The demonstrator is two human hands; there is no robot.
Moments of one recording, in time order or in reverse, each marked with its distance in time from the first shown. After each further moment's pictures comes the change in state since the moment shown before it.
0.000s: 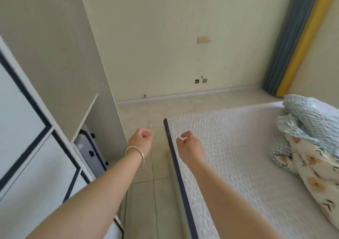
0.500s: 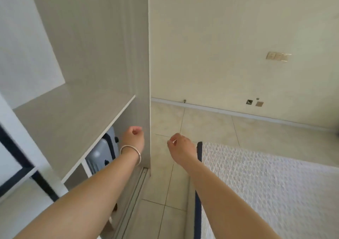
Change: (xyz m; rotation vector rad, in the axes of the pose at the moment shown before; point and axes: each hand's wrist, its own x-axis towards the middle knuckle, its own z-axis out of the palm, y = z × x) left_hand 0.244 -0.032 -0.059 -0.151 0.469 -0.250; right_hand 0.240 -0.123 0.154 -0.268 -0.363 -0.356
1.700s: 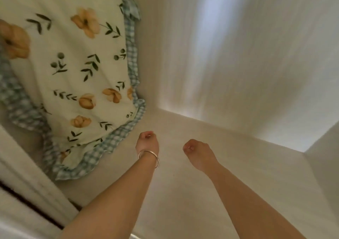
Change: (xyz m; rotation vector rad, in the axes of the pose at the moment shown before) left_hand 0.219 -0.103 -0.271 -0.426 1.664 -0.627; right_hand 0.209 -0.414 0.292 -0.169 -1.085 -1.332
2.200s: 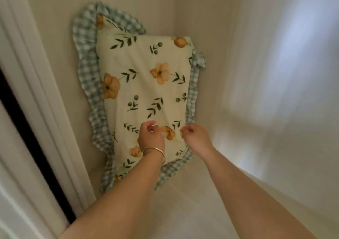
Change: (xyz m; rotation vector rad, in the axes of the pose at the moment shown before) left_hand 0.057 0.117 -0.103 -0.280 0.559 0.263; right_hand 0.096 -0.198 -0.005 0.337 -0.068 -0.475
